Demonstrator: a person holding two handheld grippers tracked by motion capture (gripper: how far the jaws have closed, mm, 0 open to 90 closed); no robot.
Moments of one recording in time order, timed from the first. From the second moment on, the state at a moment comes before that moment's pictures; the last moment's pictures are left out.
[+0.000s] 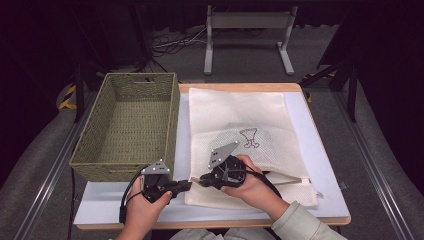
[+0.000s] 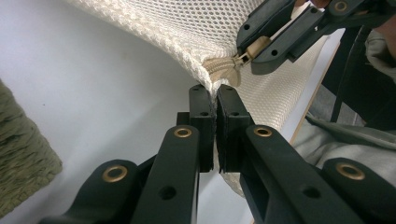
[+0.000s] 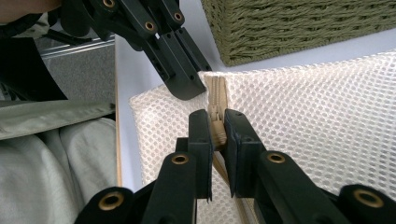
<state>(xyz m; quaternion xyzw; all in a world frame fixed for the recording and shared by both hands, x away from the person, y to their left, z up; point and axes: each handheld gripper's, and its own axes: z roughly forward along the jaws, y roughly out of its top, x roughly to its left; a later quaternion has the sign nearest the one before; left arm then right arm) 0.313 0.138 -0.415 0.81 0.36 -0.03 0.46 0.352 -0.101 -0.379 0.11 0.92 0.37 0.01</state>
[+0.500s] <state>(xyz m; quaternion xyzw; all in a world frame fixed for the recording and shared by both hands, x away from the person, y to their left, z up) 0.312 0.144 -0.411 0.81 0.36 -0.01 0.47 0.350 -0.118 -0.375 0.11 0.92 0.37 0.01</state>
